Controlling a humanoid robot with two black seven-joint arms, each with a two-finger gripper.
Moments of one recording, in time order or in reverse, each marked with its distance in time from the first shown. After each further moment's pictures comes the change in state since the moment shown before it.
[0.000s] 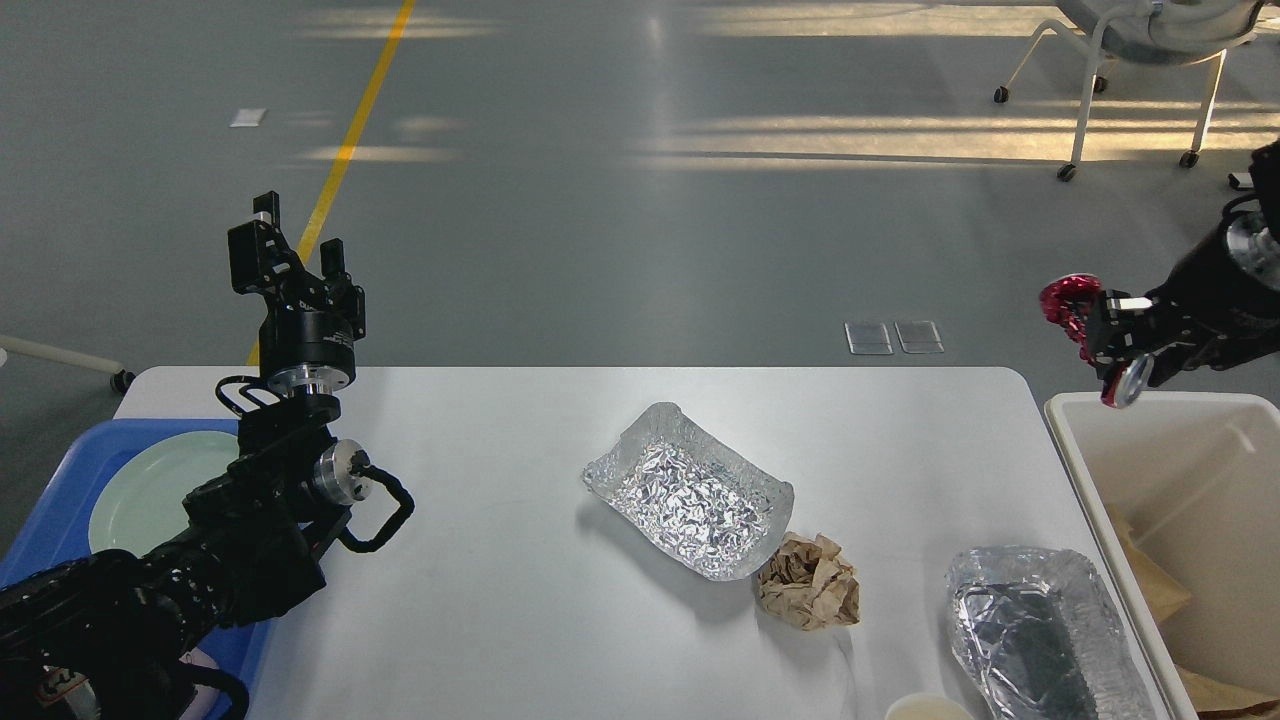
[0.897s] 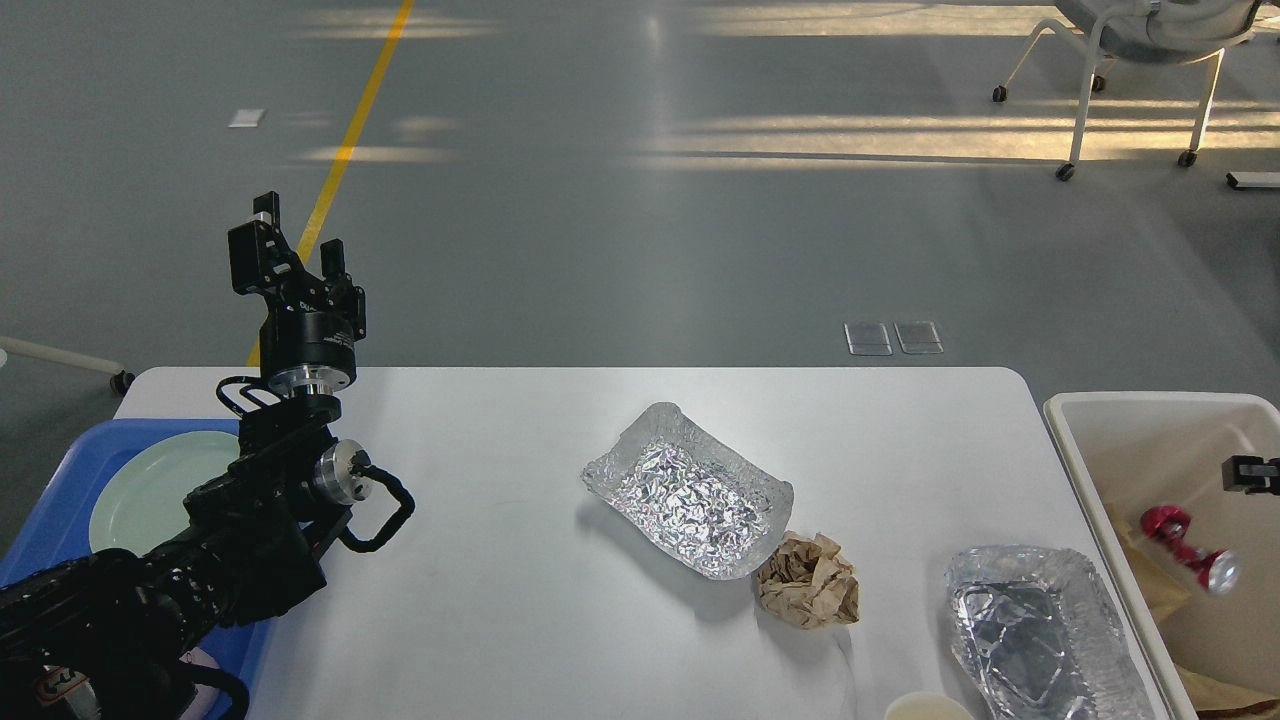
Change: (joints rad) left arm 0.000 0.000 0.000 0.000 0.000 0.000 0.000; right arm -0.674 0.017 -0.009 -0.464 -0.019 -0.467 -0.003
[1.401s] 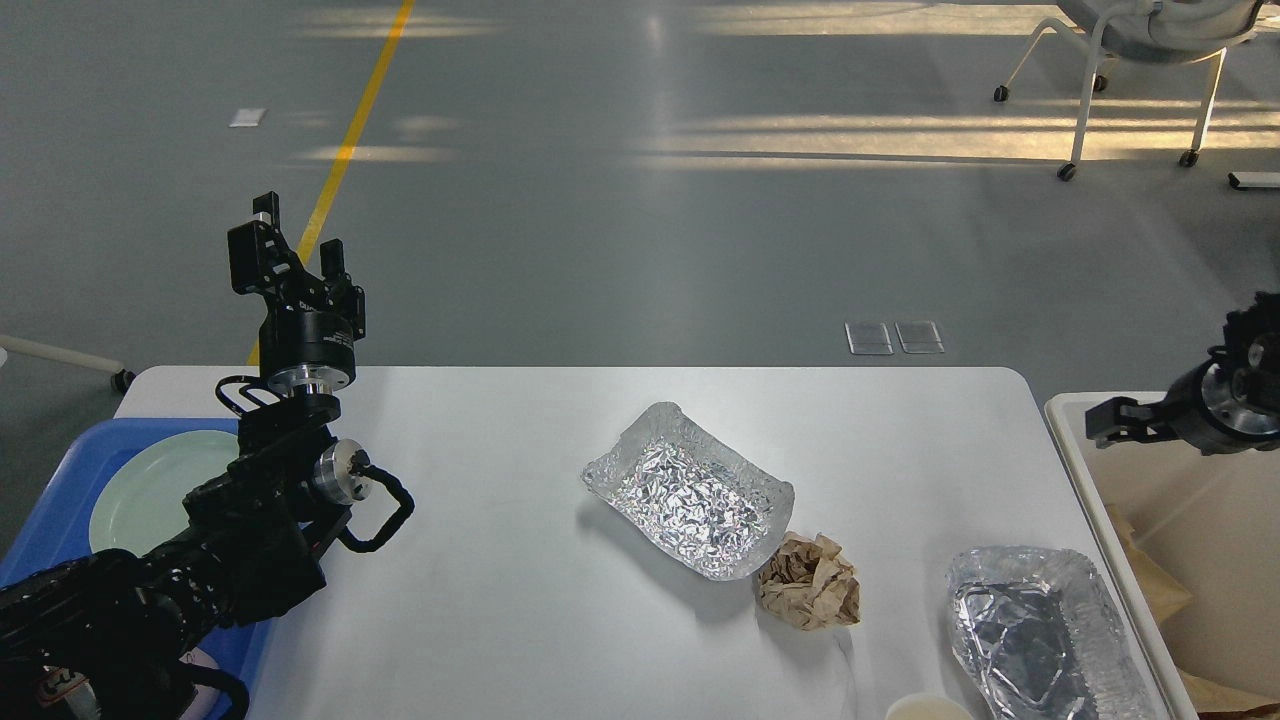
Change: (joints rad) left arm 0.000 0.001 0.000 0.000 0.000 0.000 0.000; right arm 0.504 0.007 0.002 0.554 0.034 0.136 -0.008
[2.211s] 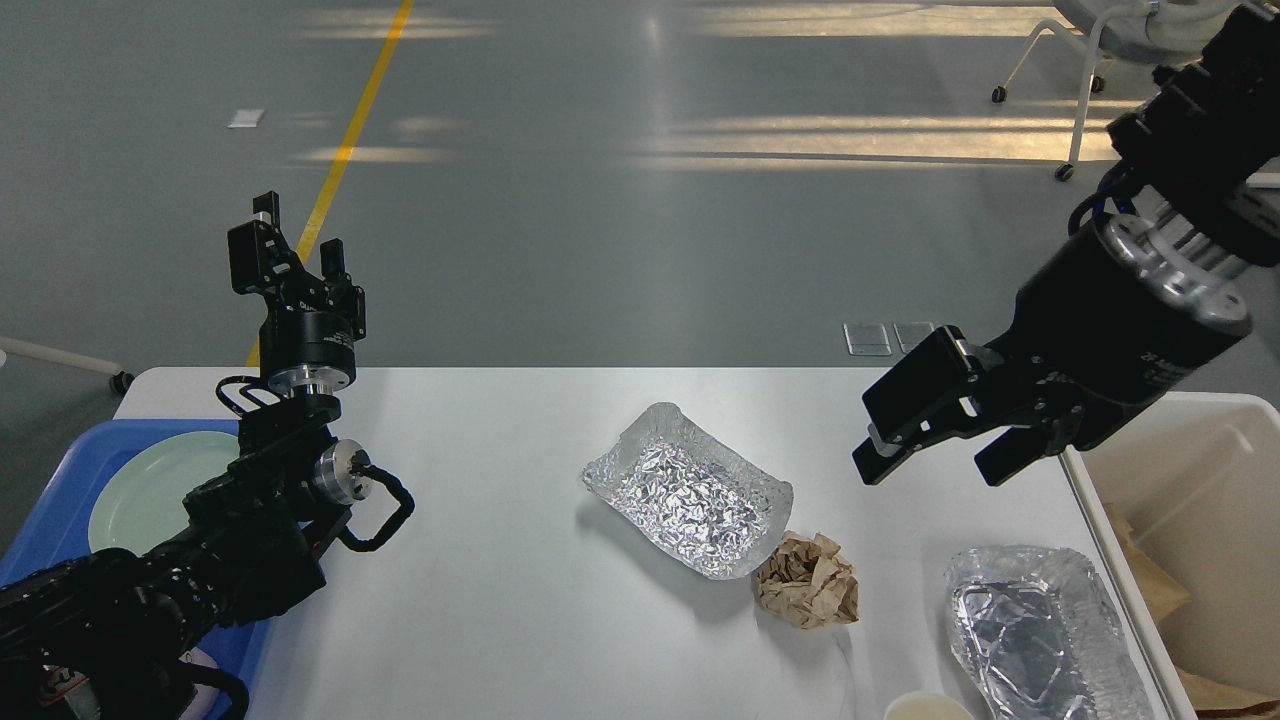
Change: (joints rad) left arm 0.000 0.000 0.000 0.000 0.000 0.000 0.000; right arm 0.994 0.046 0.013 0.776 0.383 0.474 0.006
